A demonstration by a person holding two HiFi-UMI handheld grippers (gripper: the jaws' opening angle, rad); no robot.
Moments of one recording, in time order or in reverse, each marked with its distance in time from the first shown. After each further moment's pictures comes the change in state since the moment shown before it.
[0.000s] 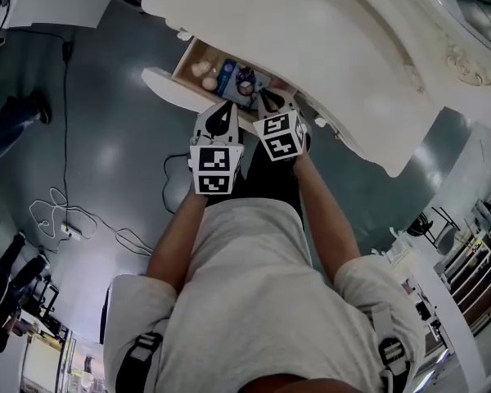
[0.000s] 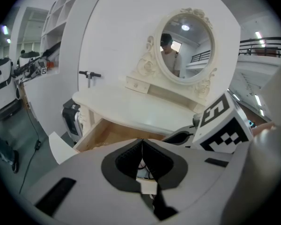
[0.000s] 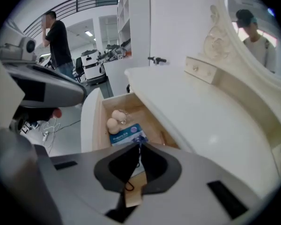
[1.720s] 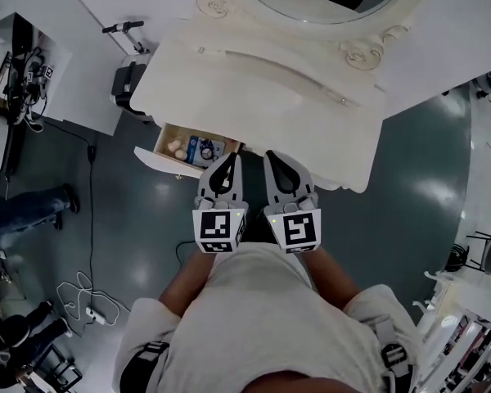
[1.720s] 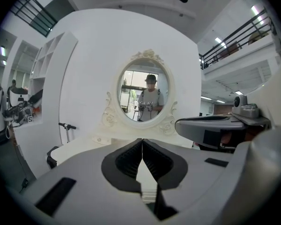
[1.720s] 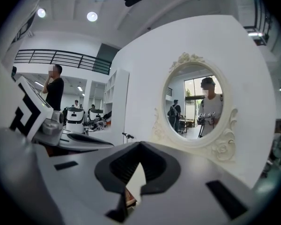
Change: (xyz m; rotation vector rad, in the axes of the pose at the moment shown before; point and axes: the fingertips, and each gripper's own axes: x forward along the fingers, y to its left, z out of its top) left arm -0.127 -0.242 0.140 0.201 -0.449 -0.086; right arm -0.391 -0.070 0.037 0.112 -0.808 -0.306
